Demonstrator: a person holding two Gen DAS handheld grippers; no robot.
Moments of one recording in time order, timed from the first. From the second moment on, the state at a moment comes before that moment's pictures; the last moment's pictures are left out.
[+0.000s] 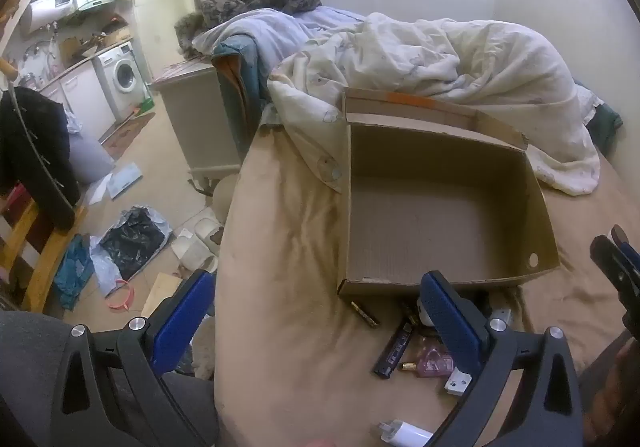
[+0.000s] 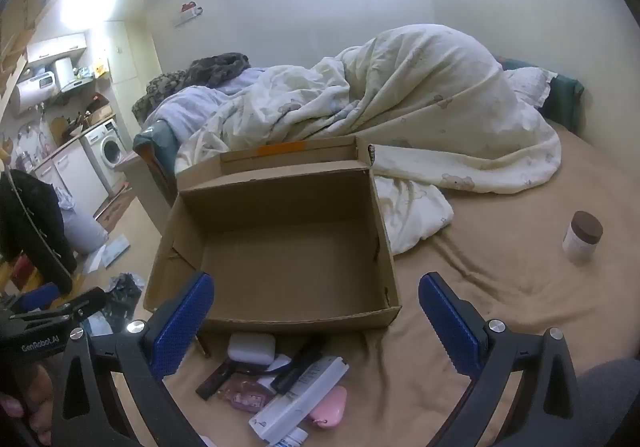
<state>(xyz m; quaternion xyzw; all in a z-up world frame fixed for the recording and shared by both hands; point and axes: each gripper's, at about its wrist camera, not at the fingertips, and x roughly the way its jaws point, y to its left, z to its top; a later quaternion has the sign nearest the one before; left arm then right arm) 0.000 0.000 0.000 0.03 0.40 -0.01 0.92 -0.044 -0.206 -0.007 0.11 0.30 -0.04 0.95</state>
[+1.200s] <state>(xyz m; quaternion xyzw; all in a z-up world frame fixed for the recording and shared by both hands) -0.002 -0.006 0.003 0.03 0.39 -0.01 0.92 -0.043 -0.204 -0.007 0.10 0.30 -0.04 0.95</state>
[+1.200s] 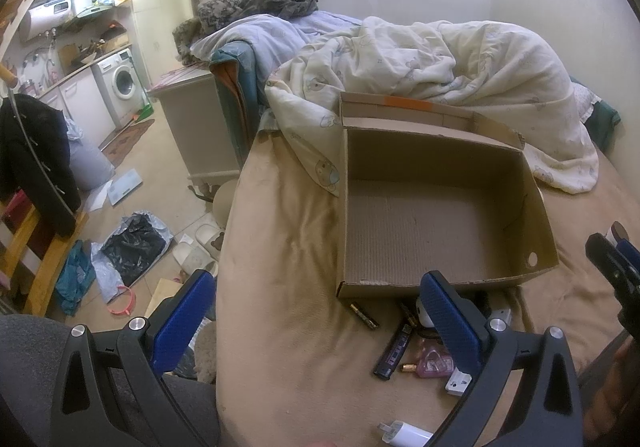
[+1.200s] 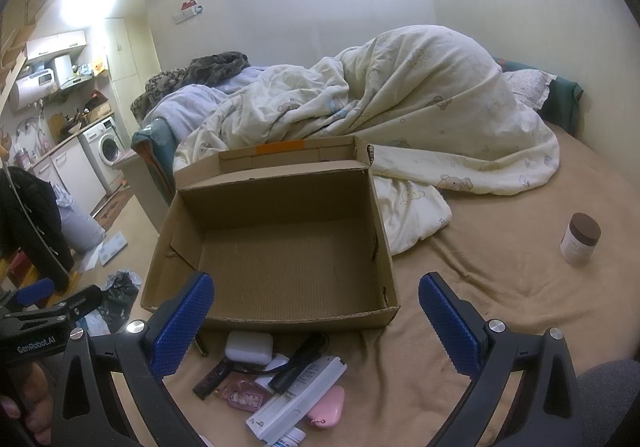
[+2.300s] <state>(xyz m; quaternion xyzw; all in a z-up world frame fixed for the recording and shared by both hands) -0.003 -0.002 0.014 0.04 0.38 -0.01 0.92 -0.044 -0.203 -0.002 0.11 0.29 -0.04 0.95</state>
